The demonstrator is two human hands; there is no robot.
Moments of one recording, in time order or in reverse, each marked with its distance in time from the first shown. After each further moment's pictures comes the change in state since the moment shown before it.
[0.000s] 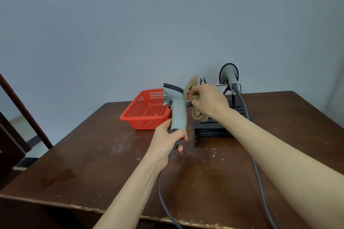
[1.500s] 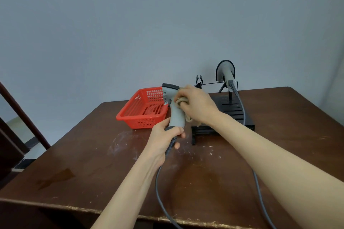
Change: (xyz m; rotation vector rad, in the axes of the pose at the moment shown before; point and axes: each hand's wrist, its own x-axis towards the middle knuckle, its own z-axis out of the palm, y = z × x) left_hand 0.007 -0.004 -0.001 -0.030 -0.005 -0.058; right_hand -0.010 -0.009 0.013 0.120 -0.030 -0.152
